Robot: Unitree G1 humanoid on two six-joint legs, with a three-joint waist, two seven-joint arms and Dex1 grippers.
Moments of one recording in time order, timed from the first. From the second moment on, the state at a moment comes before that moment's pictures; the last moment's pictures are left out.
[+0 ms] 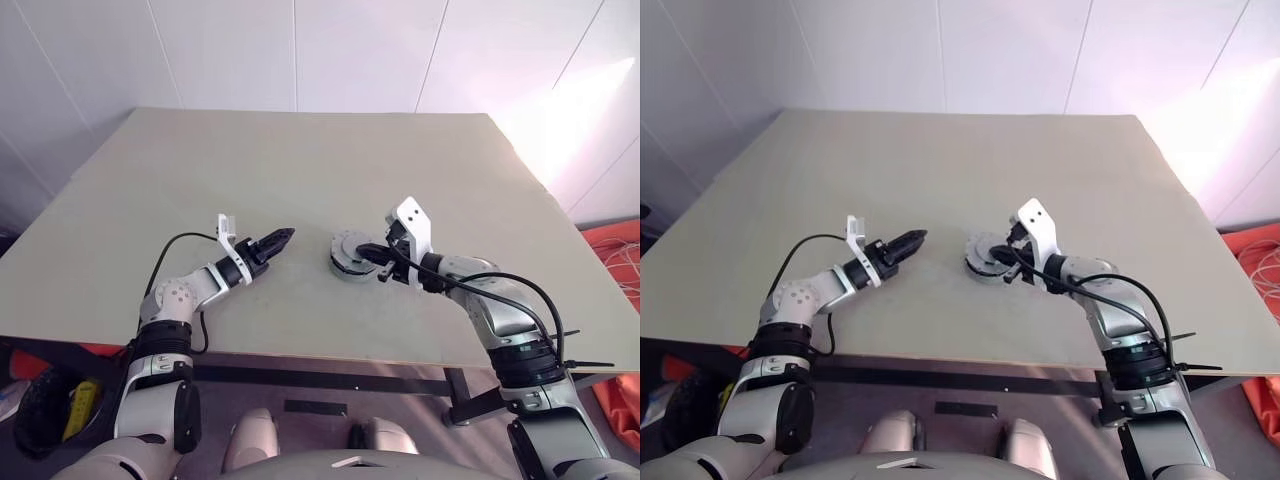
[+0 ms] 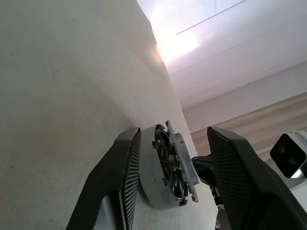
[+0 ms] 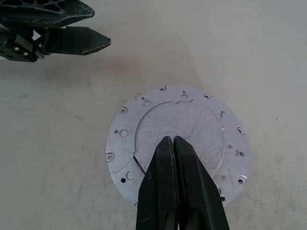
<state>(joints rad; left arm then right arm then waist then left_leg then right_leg) -0.51 0.18 0.33 0.46 -0.82 0.91 -0.67 -0.36 -0.43 0.10 -0.02 0.22 0.57 0.77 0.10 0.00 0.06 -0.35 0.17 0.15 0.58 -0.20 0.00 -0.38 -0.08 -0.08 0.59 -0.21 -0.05</state>
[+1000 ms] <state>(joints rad) -0.51 0.21 0.24 0.42 -0.74 0.88 -0.70 -0.41 -0.42 0.05 -0.01 0.26 0.52 0.72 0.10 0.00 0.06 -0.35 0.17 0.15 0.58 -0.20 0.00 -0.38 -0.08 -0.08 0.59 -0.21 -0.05</state>
